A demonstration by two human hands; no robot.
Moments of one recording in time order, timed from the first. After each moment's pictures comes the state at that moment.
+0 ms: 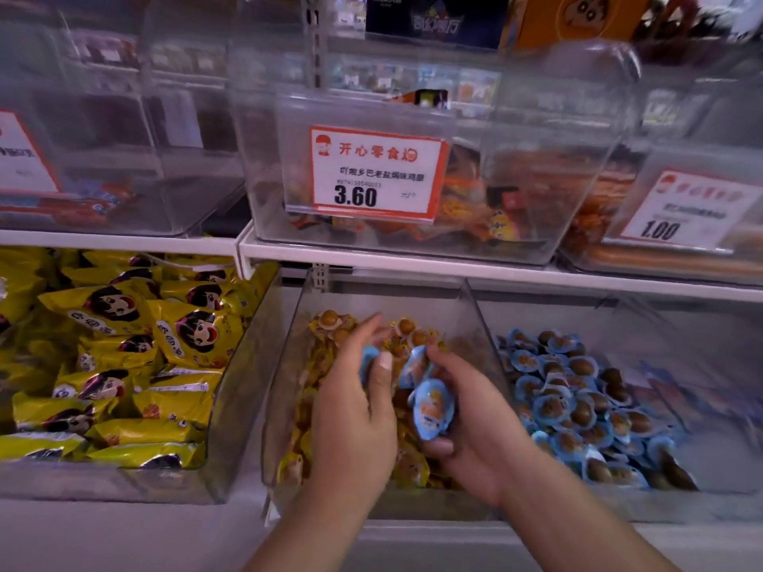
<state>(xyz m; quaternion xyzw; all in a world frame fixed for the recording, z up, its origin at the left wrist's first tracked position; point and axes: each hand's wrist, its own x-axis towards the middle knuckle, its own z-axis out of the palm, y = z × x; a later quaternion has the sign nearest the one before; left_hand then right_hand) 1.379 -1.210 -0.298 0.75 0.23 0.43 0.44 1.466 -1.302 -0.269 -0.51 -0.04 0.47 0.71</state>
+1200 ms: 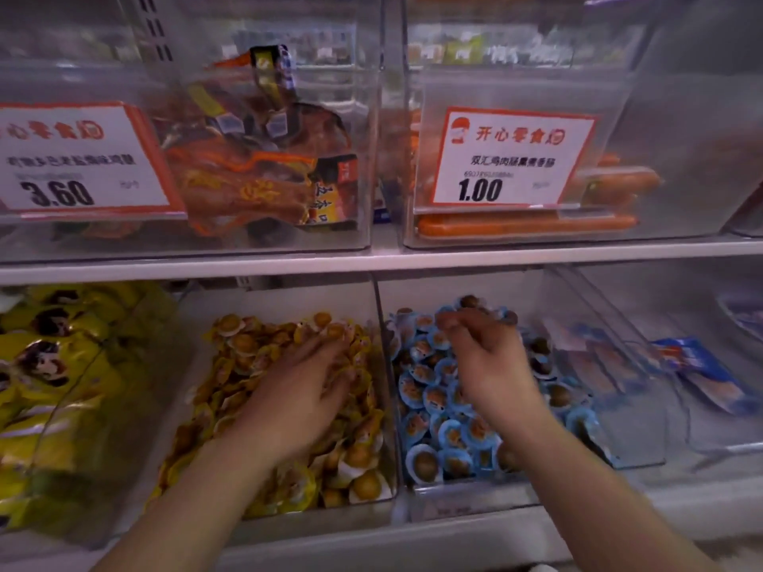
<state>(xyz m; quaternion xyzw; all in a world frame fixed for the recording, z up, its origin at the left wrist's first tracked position) 1.467 -1.185 -0.332 0.96 0.16 0.13 0.18 1.596 -1.386 -0.291 -0.79 -0.21 0.06 0.57</state>
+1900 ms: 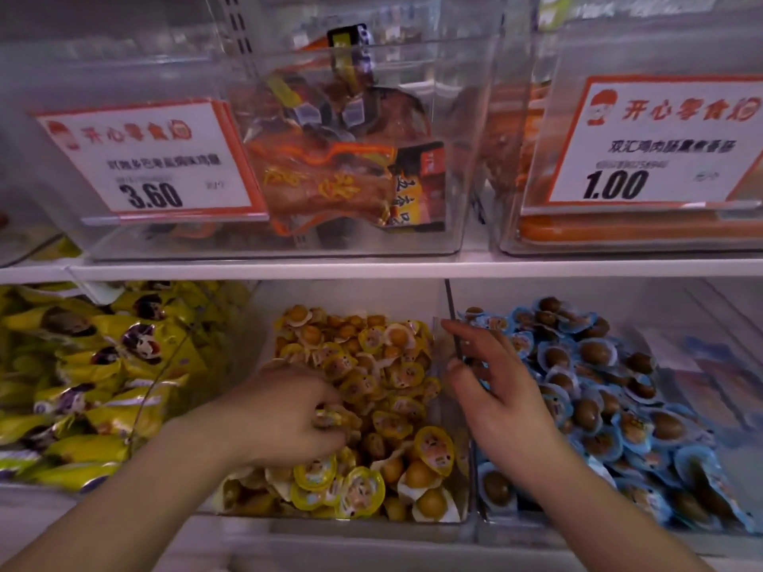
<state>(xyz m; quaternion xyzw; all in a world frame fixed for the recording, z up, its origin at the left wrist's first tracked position) 1.413 -1.138 -0.289 0.98 0.13 -0.14 0.04 1.565 -1.350 -0.317 -0.74 -0.36 0.12 0.55</state>
